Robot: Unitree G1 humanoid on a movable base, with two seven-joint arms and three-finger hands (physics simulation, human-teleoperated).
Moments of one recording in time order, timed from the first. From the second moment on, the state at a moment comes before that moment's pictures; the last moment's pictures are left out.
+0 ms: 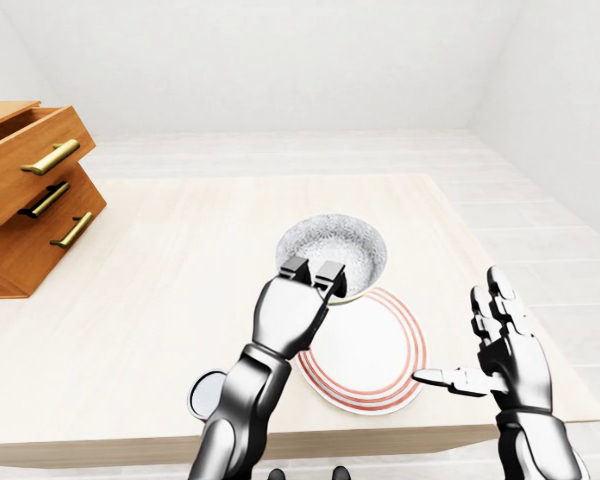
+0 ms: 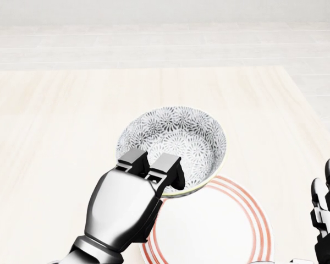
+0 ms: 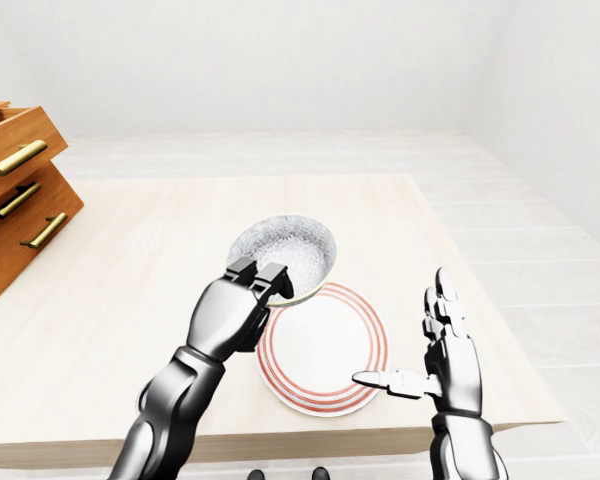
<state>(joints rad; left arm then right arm) 0.02 0.00 -0.36 -0.40 1.26 -0.09 -0.14 0.39 0.11 -0.33 -0.58 -0.01 0.09 0.26</state>
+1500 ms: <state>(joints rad) 0.15 0.04 -0.60 -0.21 1.37 -0.09 0.08 0.41 0.14 -0.37 -0.56 -0.02 0.09 0.29</state>
